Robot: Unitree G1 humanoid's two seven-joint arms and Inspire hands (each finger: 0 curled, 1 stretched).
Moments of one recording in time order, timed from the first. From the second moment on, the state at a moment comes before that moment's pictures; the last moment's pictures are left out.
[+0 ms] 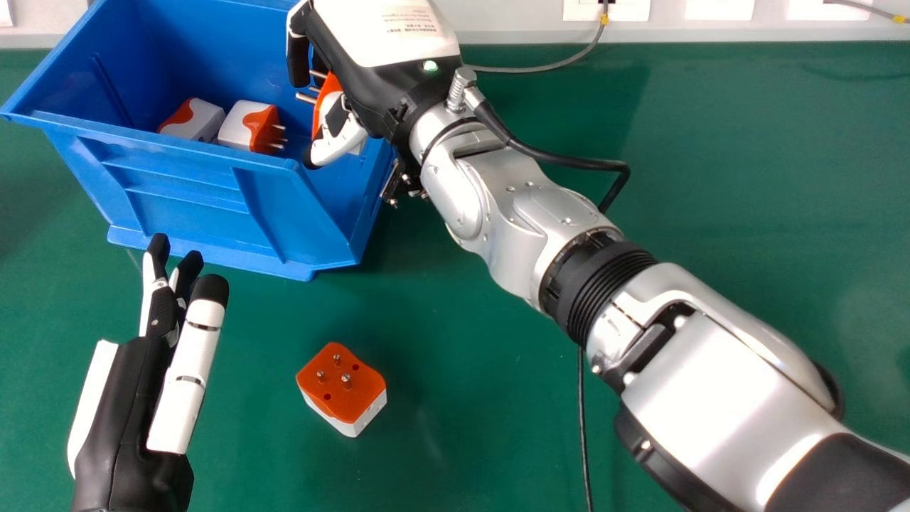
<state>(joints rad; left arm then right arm) 0.54 0.11 0.17 -0.46 -0.10 -0.01 -0.15 -1.23 0.16 0.56 1.26 -0.70 -0.08 -0.36</state>
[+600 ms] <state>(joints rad) 0.52 0.11 0.17 -0.46 -0.09 -0.01 -0.15 -1.22 0.15 0.61 1.26 -0.75 -0.10 -0.37</state>
